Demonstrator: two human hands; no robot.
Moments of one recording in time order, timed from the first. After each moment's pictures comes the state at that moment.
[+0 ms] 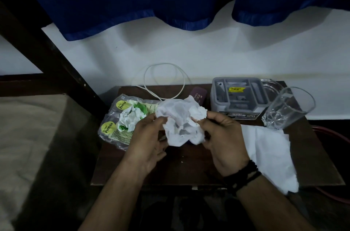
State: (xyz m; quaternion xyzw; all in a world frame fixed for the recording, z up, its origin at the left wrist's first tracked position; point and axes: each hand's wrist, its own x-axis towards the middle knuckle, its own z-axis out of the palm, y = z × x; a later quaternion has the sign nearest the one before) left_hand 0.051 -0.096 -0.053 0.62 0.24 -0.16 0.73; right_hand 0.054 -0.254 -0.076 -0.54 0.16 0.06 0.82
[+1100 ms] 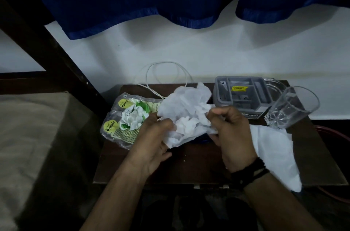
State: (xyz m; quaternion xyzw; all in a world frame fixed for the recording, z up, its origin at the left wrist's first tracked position) left_hand 0.046 -0.100 -0.047 0.62 0.26 -0.17 0.72; right_hand 0.058 -0.260 -0.073 -0.62 0.18 -0.02 0.76
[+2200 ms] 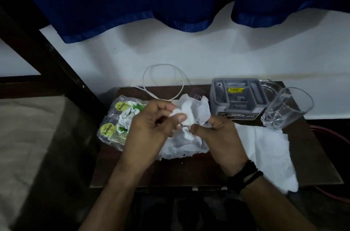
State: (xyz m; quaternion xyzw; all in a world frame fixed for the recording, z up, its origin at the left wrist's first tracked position) left_hand 0.047 -0.094 -0.034 0.76 0.01 0.03 0.65; right_hand 0.057 -0.262 -0.086 -0.71 0.01 0.02 0.71
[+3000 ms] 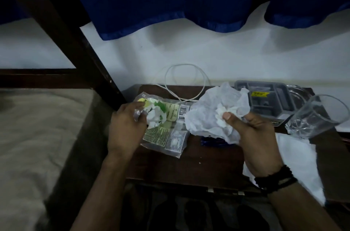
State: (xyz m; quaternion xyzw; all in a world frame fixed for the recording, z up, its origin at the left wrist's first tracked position) left_hand 0.062 0.008 -0.084 0.93 0.15 0.15 0.31; right_hand 0.065 -0.276 -0.090 -0.65 0.06 -0.04 0.75
